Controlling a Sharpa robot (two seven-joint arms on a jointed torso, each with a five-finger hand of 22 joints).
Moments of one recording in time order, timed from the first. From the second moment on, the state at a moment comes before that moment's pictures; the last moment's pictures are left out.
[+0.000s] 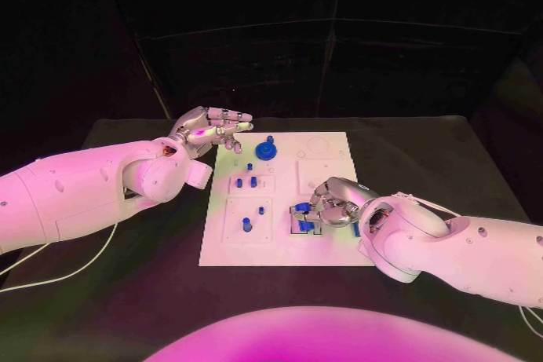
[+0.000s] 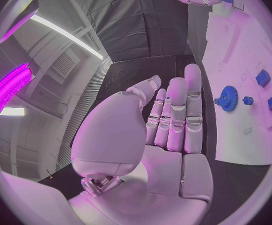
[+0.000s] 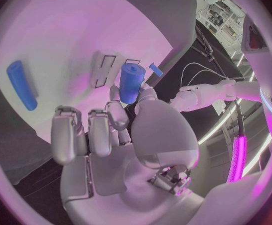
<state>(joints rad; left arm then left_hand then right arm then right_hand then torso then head) 1.23 -0.83 -0.16 1.42 0.00 -0.16 0.39 1.38 -0.12 0.38 0.01 0.13 1.00 0.18 0.13 0.07 1.07 0.12 0.16 0.09 1.22 0.03 0.98 0.50 0.17 1.23 0.12 0.61 0.63 1.11 -0.84 -0.20 1.82 -1.34 -0.48 -0.51 1.18 0.02 -0.24 0.29 0.39 0.90 0.07 0.56 0.28 1.35 0.00 1.22 1.19 1.47 -0.06 1.43 1.31 0.05 1.46 0.05 1.48 1.31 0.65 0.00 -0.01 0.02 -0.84</state>
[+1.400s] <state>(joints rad) 1.23 -0.83 -0.17 1.41 0.00 -0.16 0.39 1.38 -0.12 0.38 0.01 0.13 1.00 0.18 0.13 0.07 1.06 0.12 0.16 0.09 1.22 0.02 0.98 0.50 0.17 1.23 0.12 0.61 0.63 1.12 -1.11 -0.20 1.88 -1.23 -0.55 -0.31 1.30 0.03 -0.20 0.21 0.31 0.85 0.11 0.48 0.25 1.32 0.03 1.15 1.16 1.46 -0.05 1.43 1.31 0.05 1.45 0.06 1.47 1.31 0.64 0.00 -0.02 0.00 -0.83</state>
